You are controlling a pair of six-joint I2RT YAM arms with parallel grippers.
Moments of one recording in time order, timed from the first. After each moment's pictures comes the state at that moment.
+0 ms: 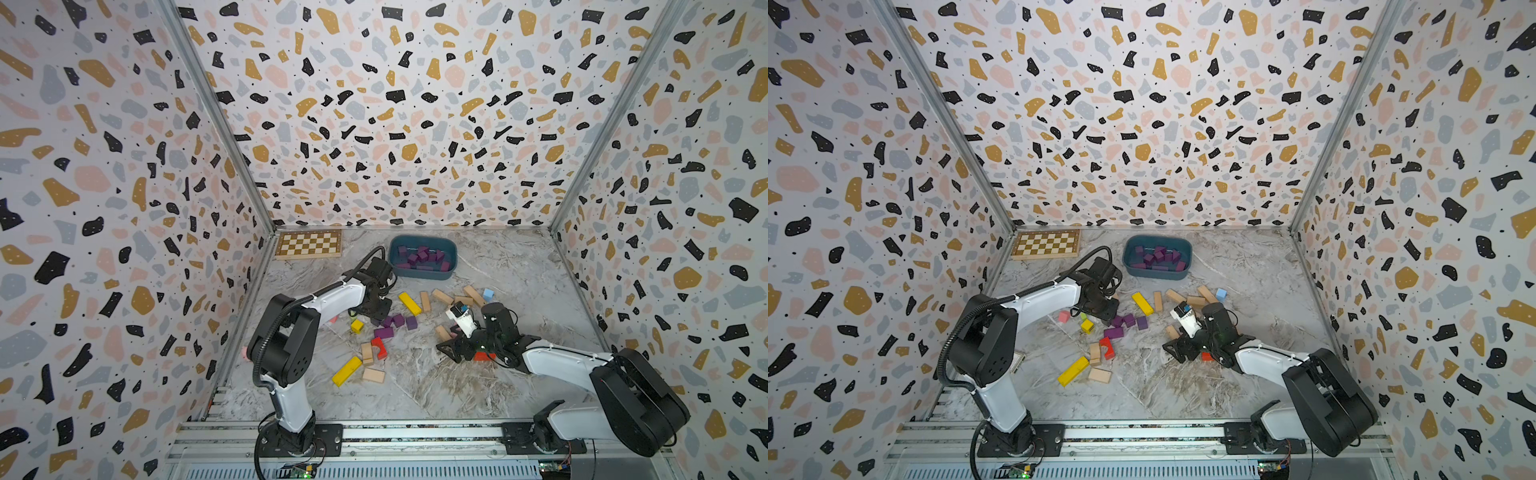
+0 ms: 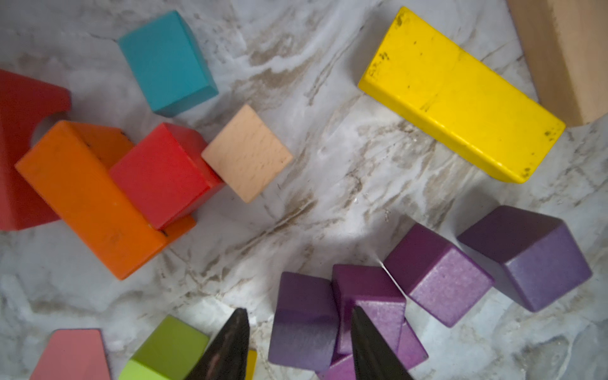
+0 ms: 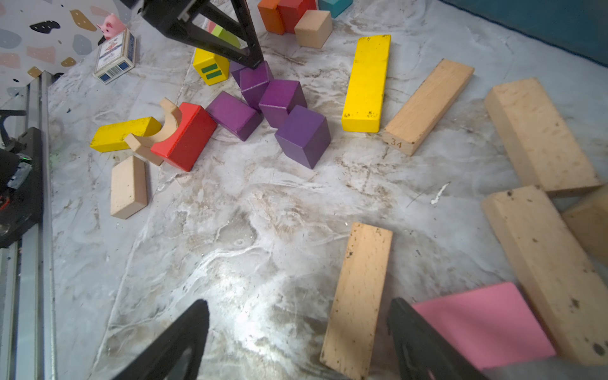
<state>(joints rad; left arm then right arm) -0.49 1.81 1.22 -0.69 -0.01 -0.07 0.53 1.34 0.44 0.19 -0.50 -0.06</state>
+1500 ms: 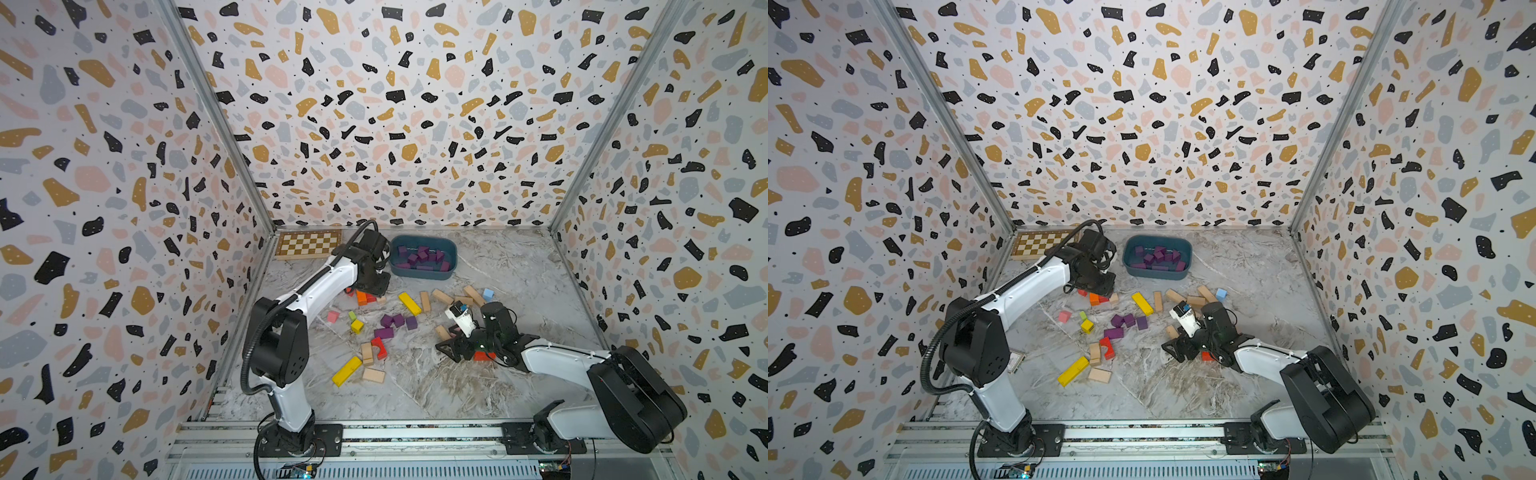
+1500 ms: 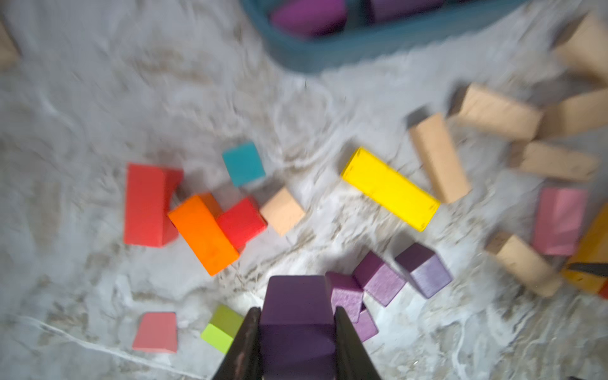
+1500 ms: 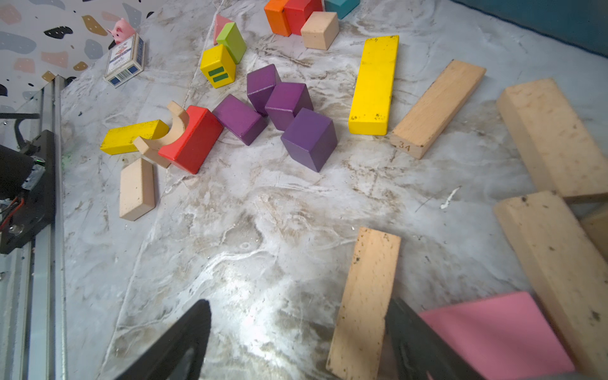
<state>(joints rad) -0.45 1.79 1.56 -0.90 0.05 -0.08 0.53 1.36 0.44 0.20 -0.53 -0.05</state>
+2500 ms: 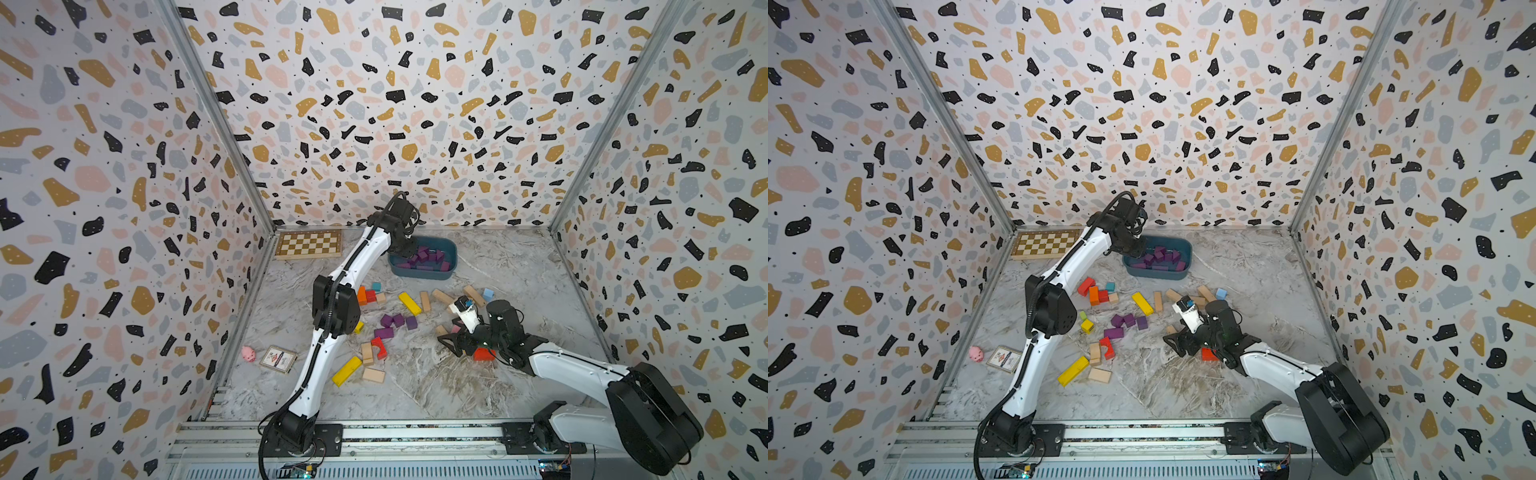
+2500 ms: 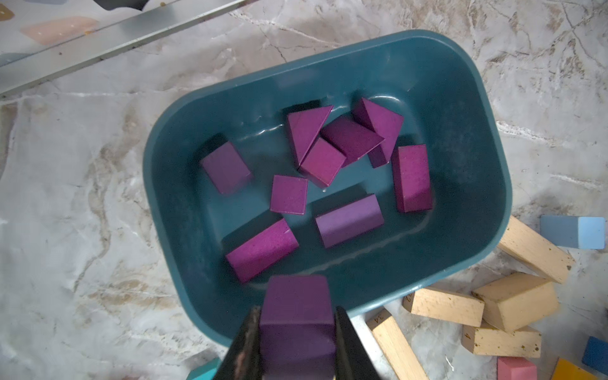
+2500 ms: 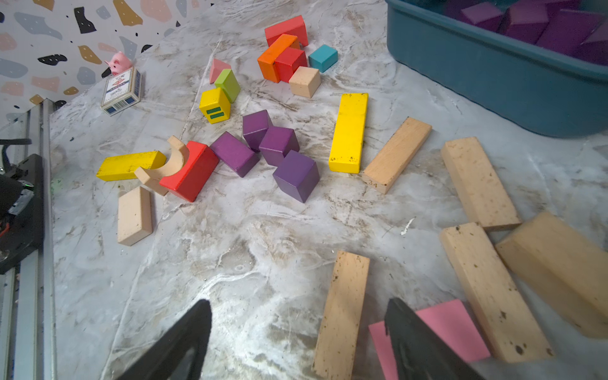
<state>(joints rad) -0.48 2.50 2.54 -1.10 0.10 -0.08 0.53 1.25 0.44 0.19 -0.46 -0.04</state>
